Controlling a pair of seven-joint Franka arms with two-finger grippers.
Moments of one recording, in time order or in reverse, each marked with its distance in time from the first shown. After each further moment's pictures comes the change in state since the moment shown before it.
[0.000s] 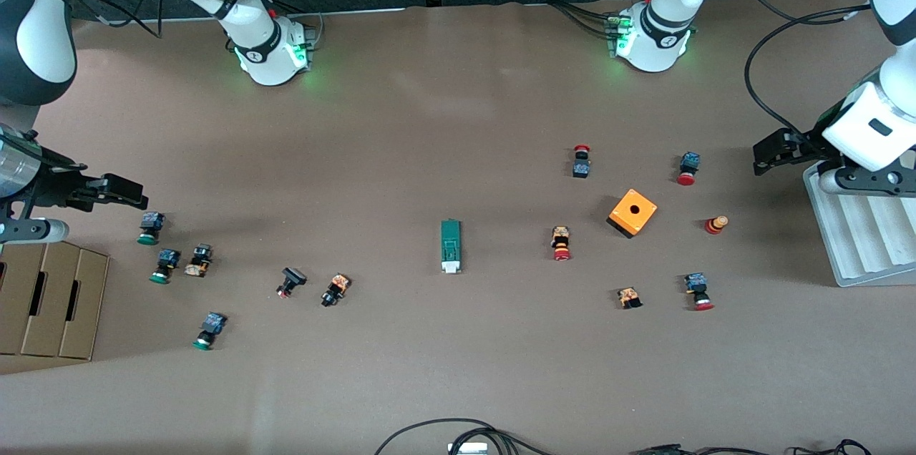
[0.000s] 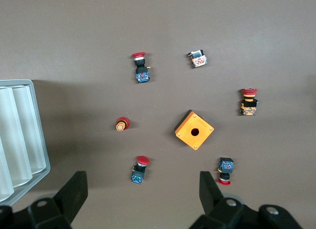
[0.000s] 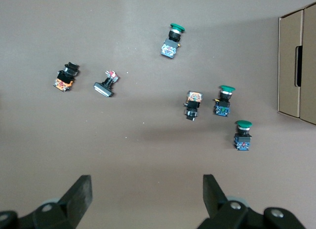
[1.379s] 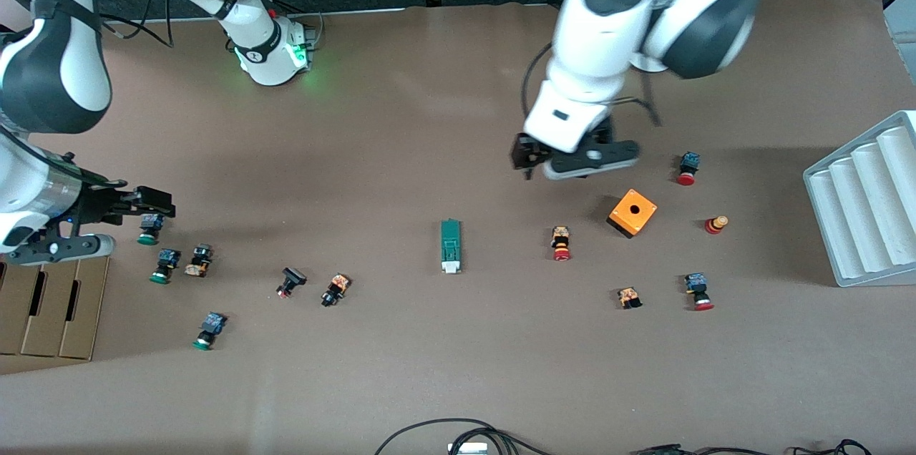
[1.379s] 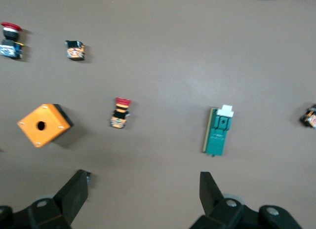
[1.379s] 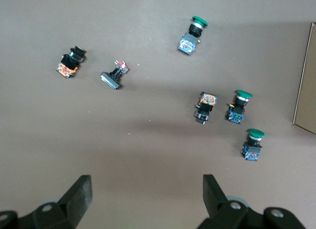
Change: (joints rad) left arm -0.203 0.171 -0.456 -0.010 0.175 0.314 -1.011; right arm 0.049 0.069 0.009 0.006 -0.015 0.012 -0.066
